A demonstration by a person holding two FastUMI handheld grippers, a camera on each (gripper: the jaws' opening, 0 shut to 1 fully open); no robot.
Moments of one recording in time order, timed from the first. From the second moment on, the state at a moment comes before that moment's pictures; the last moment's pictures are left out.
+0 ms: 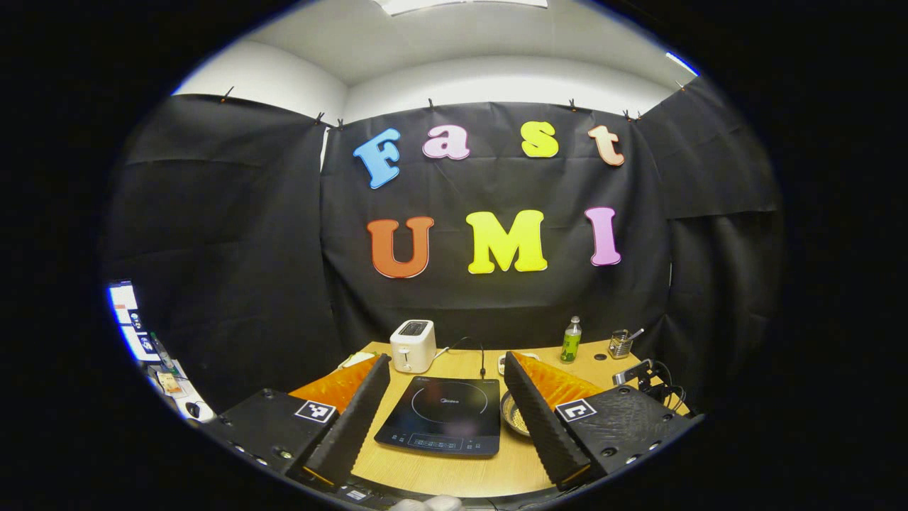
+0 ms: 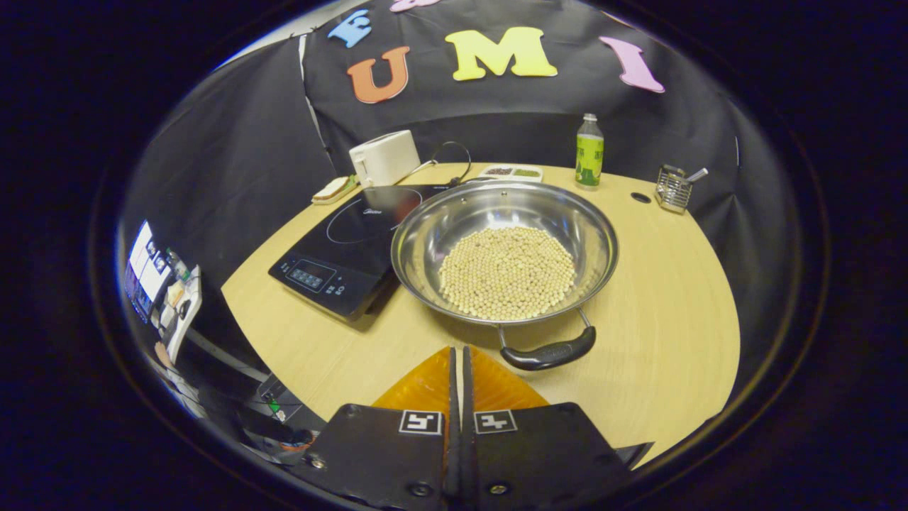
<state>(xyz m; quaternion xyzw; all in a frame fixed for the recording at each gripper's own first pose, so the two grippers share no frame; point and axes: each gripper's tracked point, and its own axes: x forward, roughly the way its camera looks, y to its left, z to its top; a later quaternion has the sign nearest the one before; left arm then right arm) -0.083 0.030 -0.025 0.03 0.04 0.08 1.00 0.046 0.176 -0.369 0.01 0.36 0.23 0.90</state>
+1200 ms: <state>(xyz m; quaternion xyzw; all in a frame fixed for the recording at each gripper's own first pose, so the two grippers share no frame) -0.042 0.003 -0.017 0.02 0.05 0.12 0.99 0.098 0.086 -0.386 0.00 0.40 0.22 0.89</state>
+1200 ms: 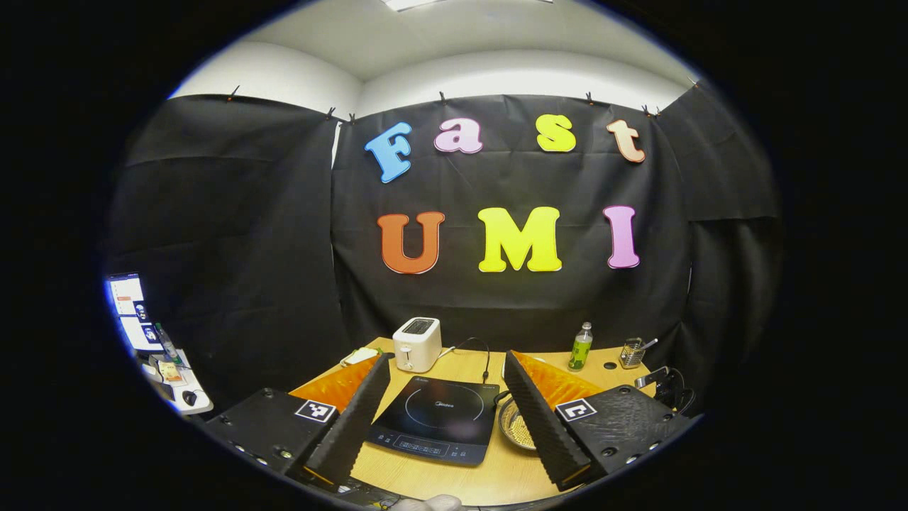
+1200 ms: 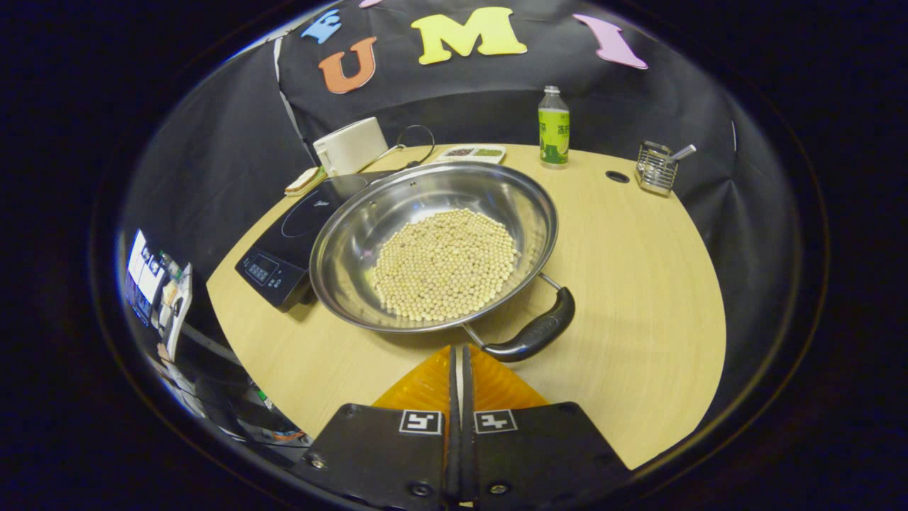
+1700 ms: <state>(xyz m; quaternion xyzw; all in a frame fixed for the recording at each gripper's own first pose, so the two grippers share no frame) -0.014 -0.025 -0.019 0.02 0.05 0.15 0.99 0.141 0.045 -0.383 -0.03 0.40 0.23 0.89</state>
